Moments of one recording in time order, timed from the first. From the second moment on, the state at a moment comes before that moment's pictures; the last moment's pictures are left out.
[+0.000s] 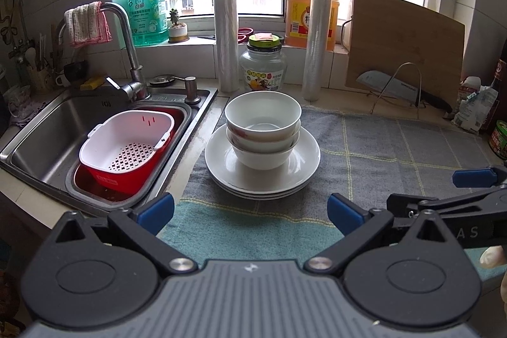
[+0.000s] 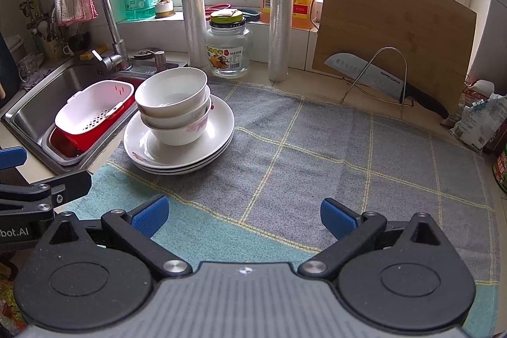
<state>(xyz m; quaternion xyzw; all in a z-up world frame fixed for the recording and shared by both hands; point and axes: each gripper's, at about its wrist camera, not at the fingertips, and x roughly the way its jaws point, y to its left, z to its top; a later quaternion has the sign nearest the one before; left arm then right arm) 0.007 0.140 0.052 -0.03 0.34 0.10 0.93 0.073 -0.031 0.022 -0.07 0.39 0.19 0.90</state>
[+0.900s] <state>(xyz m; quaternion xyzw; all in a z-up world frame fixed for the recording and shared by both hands) 0.010 0.139 0.055 -0.02 0.35 0.11 0.93 0.076 -0.031 0.023 -0.07 0.39 0.18 0.90</state>
